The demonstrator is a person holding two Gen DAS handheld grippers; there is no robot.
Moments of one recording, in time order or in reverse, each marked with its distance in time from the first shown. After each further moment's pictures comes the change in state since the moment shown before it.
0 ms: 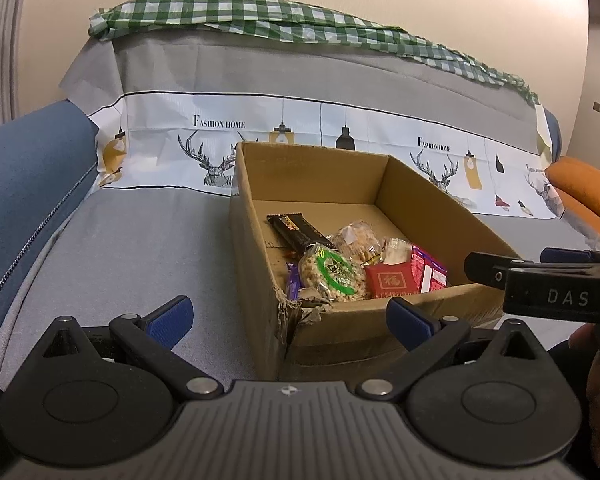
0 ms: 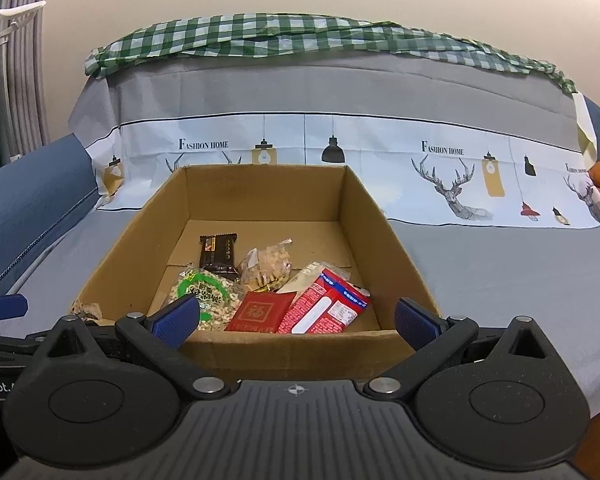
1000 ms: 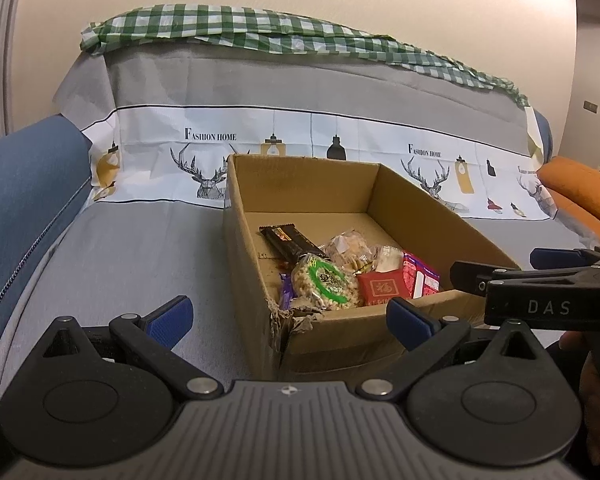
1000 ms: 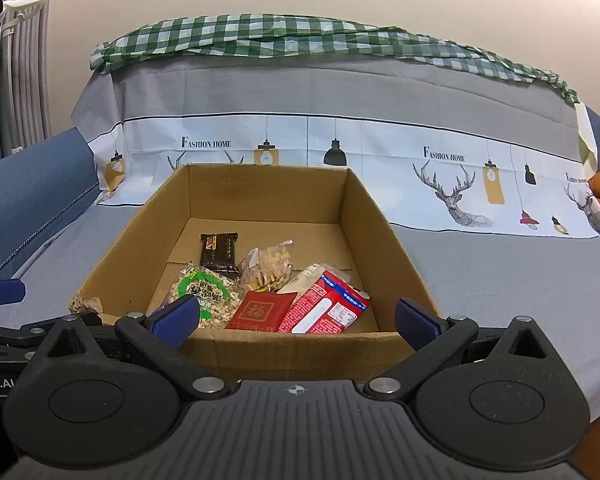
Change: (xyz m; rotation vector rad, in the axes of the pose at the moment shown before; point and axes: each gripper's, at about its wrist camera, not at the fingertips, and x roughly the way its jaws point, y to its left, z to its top) left arm -0.006 -0.005 0.001 0.025 -0.037 -0.017; right arm -0.002 0.002 0.000 -0.029 -0.003 -0.004
